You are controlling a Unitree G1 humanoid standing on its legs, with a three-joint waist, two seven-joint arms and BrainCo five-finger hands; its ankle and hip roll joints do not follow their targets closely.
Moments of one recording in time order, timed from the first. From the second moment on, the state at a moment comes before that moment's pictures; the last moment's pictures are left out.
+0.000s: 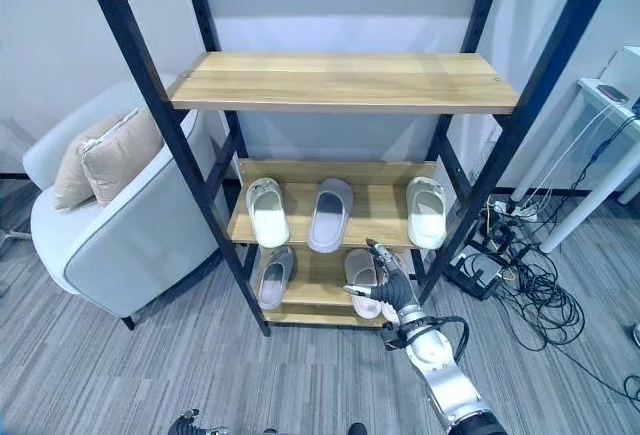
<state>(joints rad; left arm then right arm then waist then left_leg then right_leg) 0.03 0.17 -0.23 1.29 0.11 -0.11 0.20 -0.05 -0.40 0.30 0.20 0.08 -0.19 -0.14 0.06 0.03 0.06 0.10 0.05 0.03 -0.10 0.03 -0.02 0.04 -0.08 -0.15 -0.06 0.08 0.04</state>
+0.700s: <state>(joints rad) 0.02 0.20 -0.25 1.28 0.14 -0.12 0.23 -0.44 -0.41 0.21 0.62 0.01 -0.12 -0.43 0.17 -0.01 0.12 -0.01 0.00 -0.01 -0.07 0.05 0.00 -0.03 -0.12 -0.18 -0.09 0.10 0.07</state>
